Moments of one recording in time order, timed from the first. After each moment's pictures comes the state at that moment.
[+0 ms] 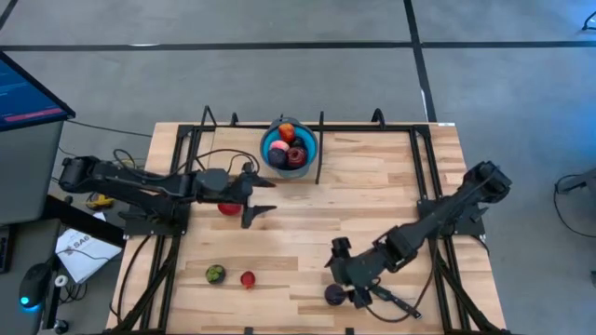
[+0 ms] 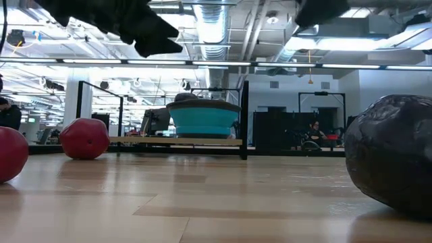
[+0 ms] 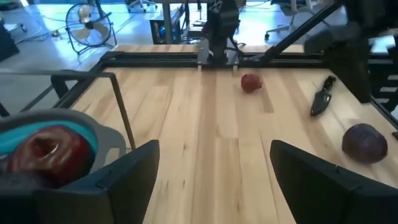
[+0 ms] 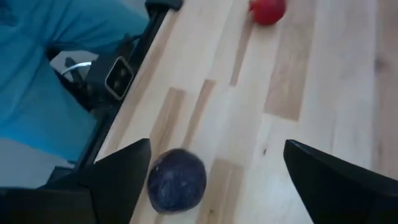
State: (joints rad) left arm -0.03 1.08 0.58 0.20 -0.14 0.01; right arm 0.60 1.62 1.16 -0.38 0.15 0.23
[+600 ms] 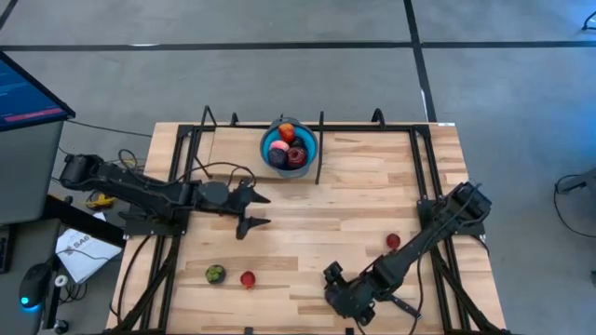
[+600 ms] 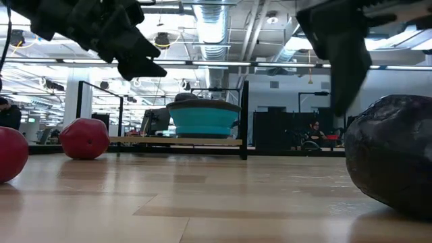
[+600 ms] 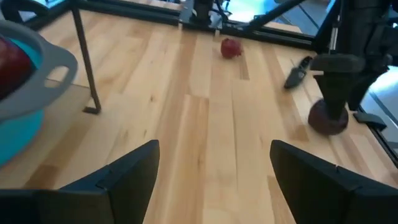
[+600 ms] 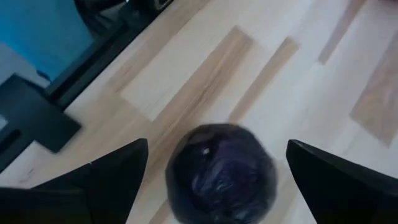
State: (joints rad) left arm -0.11 1.08 0.45 0.24 -0.13 -0.20; right arm 0.69 1.88 1.19 -0.32 0.15 -0.05
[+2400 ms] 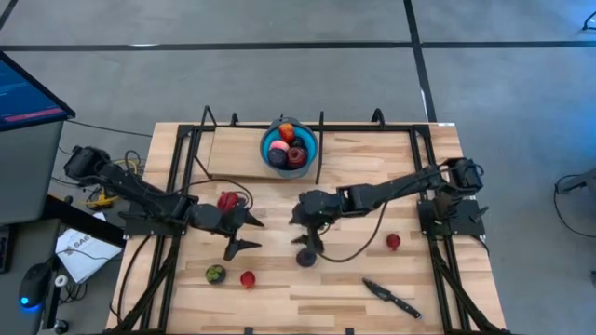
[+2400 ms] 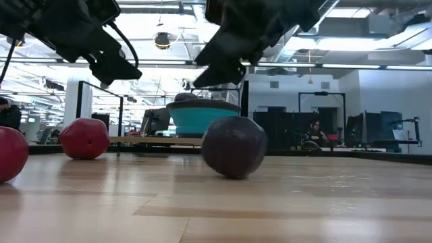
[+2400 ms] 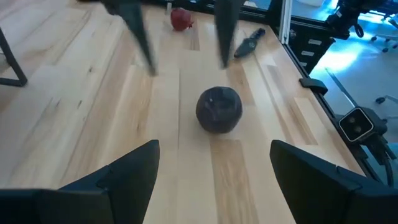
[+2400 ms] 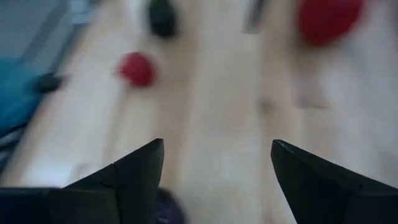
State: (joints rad) left arm -0.35 1.07 0.38 0.28 -0.21 -0.29; right arm 0.14 1.80 1.19 -0.08 -0.16 0.11
